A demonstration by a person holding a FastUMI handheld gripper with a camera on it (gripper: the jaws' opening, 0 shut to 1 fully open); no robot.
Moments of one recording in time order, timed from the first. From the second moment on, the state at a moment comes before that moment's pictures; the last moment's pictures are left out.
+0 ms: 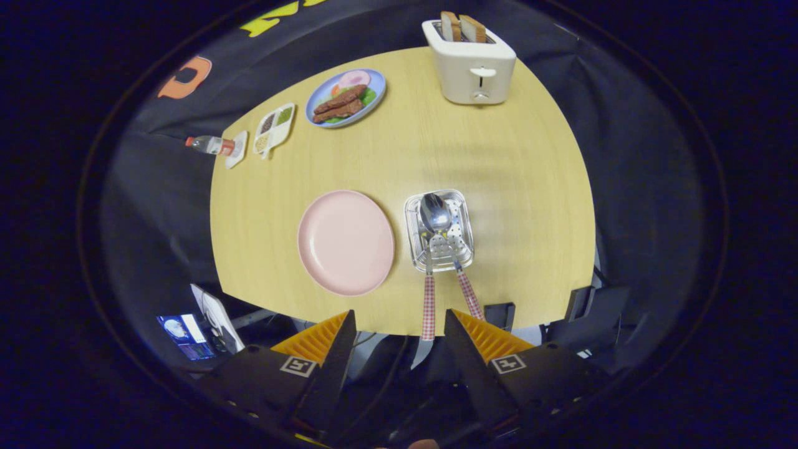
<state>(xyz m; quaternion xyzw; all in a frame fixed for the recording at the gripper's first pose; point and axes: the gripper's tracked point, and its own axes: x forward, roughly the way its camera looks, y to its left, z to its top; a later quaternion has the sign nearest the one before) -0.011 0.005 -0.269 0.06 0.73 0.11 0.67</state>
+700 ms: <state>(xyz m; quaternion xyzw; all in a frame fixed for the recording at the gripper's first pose) 0.070 0.060 -0.063 0.02 0.19 0.08 0.98</state>
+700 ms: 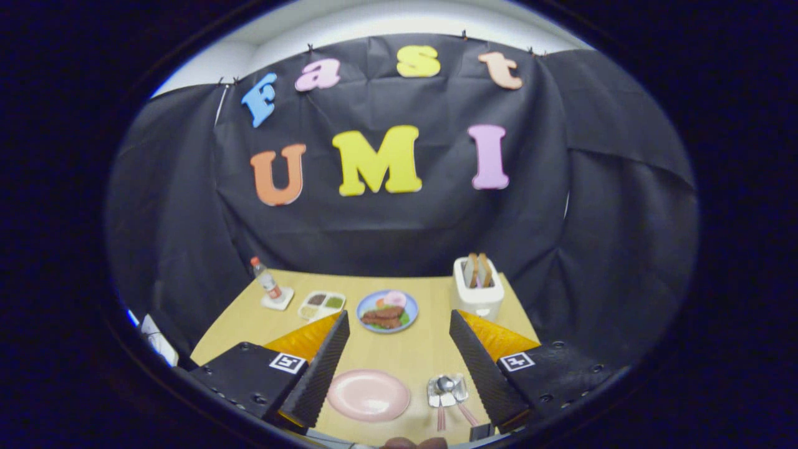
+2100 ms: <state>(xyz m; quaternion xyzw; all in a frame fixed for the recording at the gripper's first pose) 0.025 0.089 -0.007 0.03 0.03 0.03 1.00</state>
